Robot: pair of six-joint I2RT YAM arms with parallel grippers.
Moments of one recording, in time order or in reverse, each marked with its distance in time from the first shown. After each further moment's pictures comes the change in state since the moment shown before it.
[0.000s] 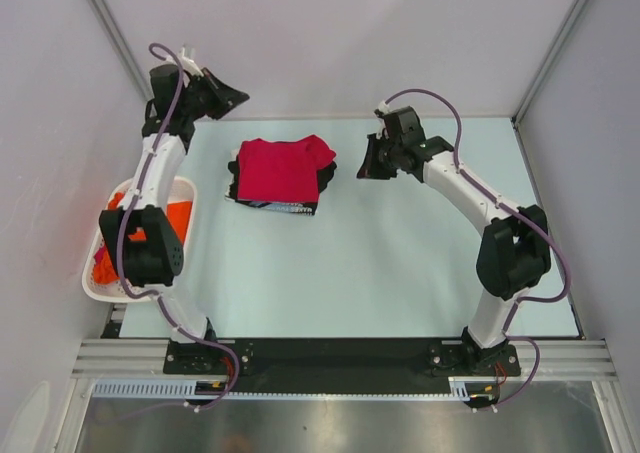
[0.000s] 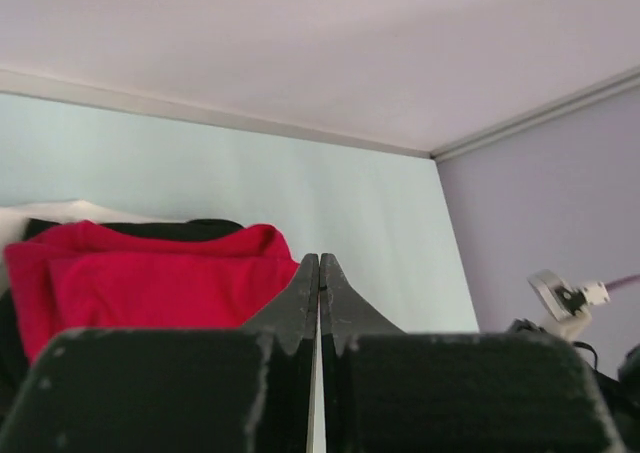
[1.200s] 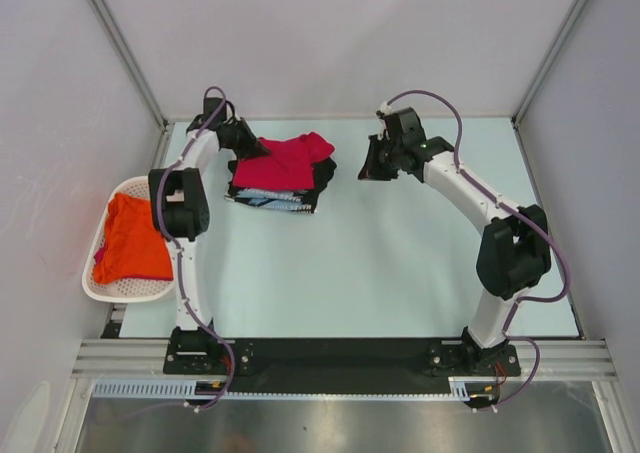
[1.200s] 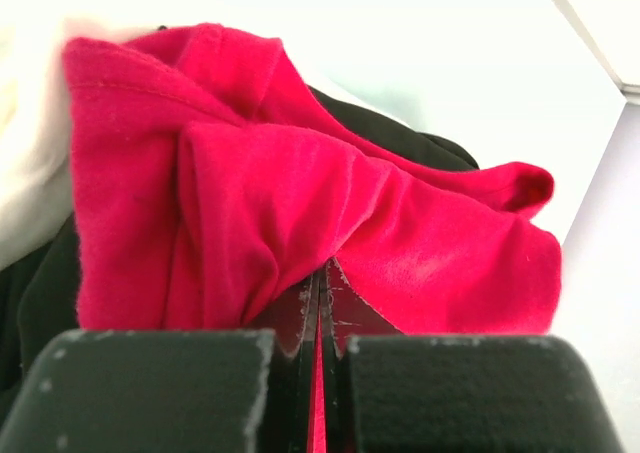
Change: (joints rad) left arm -0.037 0.555 0.293 -0.383 -0.047 0.002; right arm 0.002 0.003 -0.011 -0.005 -0.003 0.018
